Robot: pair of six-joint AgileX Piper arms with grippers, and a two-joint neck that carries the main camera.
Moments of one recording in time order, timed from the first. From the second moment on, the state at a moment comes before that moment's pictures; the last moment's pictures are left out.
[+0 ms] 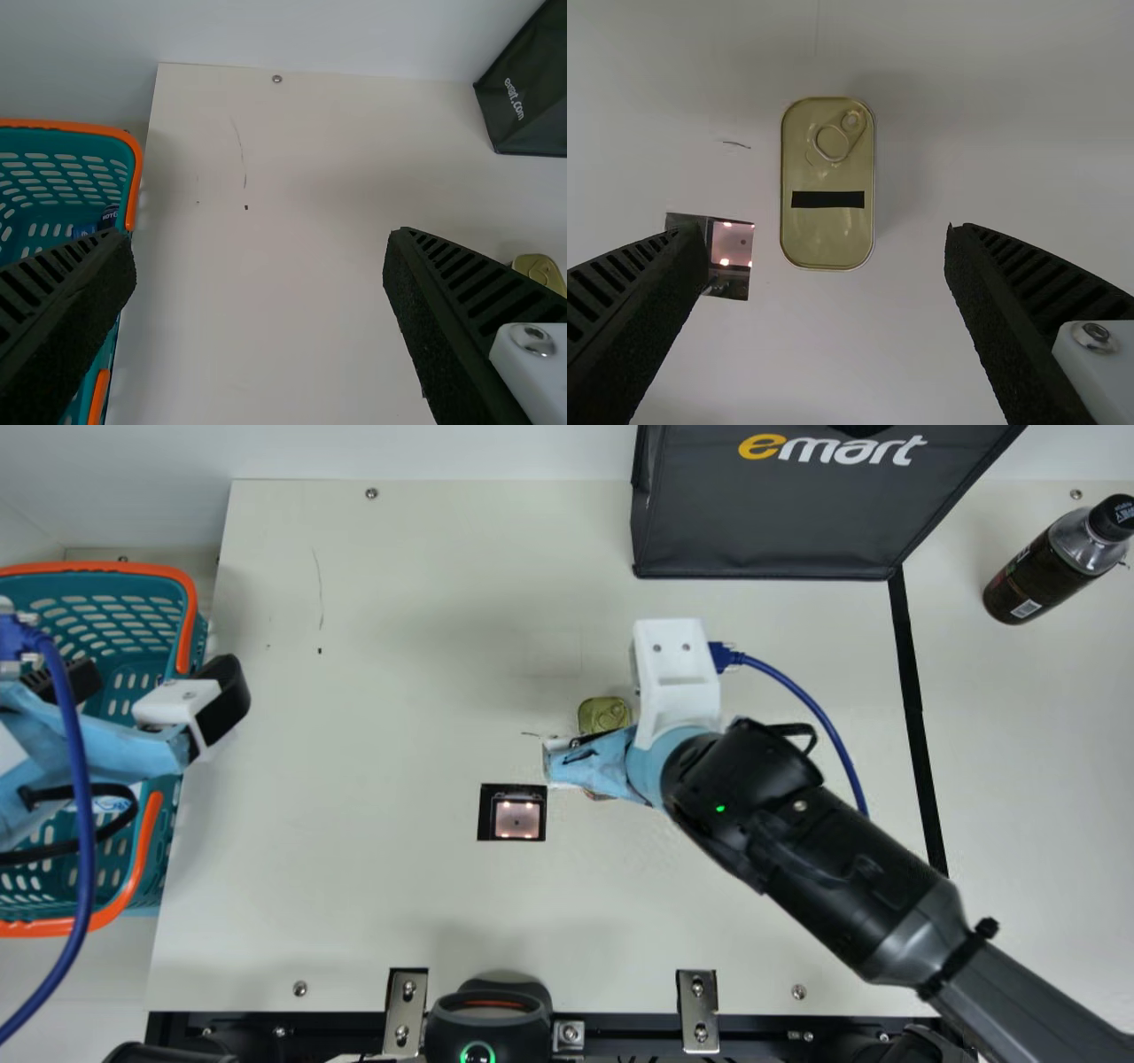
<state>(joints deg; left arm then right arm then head) -8.2 53.3 -60.3 -2.7 53.9 -6.4 44.5 83.4 -65.7 -13.3 52.7 46.5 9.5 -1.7</state>
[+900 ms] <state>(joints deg) -8.2 53.3 -60.3 -2.7 53.9 -6.4 45.5 94.0 -58.6 -20.7 37.9 53.4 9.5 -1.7</state>
